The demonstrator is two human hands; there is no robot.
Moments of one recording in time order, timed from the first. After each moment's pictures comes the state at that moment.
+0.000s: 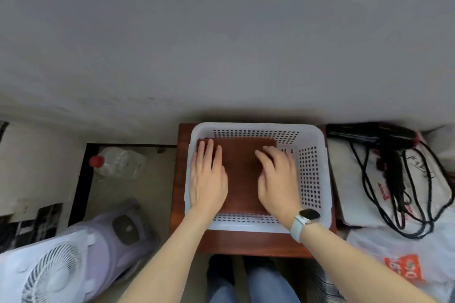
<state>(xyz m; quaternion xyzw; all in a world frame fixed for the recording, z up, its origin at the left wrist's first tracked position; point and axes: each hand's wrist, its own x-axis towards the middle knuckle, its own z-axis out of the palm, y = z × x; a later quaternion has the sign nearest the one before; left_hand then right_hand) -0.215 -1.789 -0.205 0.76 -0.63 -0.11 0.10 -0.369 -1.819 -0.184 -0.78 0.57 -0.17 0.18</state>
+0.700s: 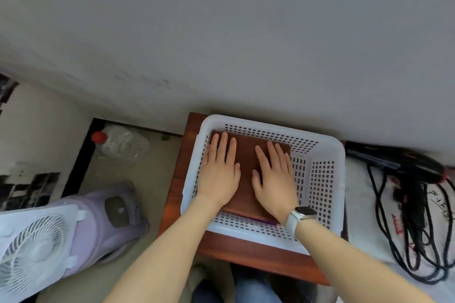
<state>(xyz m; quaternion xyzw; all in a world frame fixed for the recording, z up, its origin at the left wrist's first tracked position) -0.218 -1.807 -0.243 0.76 -0.63 -0.15 0.01 -0.361 -1.842 -0.235 -0.82 0.54 -0.02 0.21</state>
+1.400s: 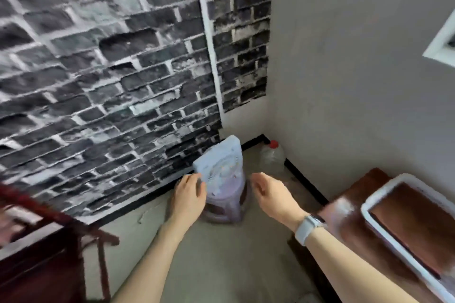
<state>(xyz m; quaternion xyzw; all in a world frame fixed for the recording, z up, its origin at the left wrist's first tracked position) -0.090 -1.308 -0.049 0.95 -0.13 -0.03 0.27 -0.165 -1.507 -0.040 -0.93 0.11 0.02 0.36</state>
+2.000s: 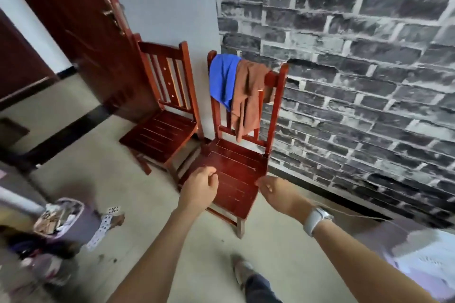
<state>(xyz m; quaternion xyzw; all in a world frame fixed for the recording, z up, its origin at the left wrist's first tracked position) -0.253 -0.803 -0.019 0.90 0.34 0.10 0.27 -0.122 -0.967 -0.027 -0.86 -0.38 0.23 0.25</state>
